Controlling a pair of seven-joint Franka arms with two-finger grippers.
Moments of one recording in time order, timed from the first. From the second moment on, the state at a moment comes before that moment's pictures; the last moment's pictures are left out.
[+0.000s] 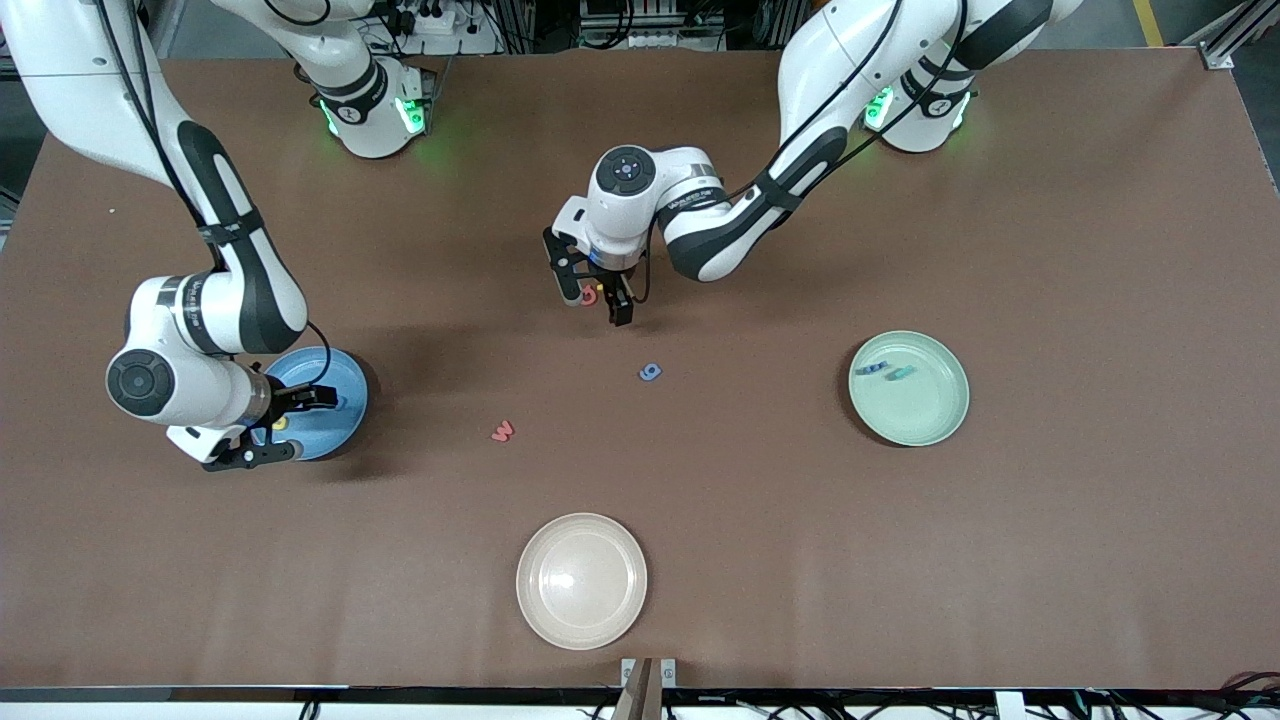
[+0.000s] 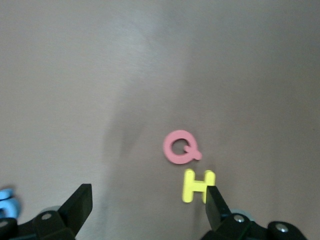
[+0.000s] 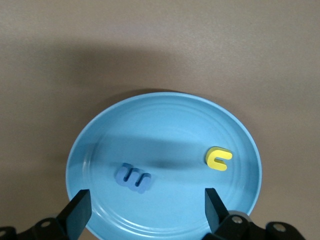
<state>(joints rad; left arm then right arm) -0.51 0.78 -0.54 -1.69 0.44 2.46 0.00 -0.09 0.51 0.08 -1.85 -0.12 2.17 -0.09</state>
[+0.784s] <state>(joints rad) -0.67 0.81 -0.43 -1.70 0.44 2.46 0.00 -0.10 0.51 0.08 -1.85 -0.12 2.17 -0.09</state>
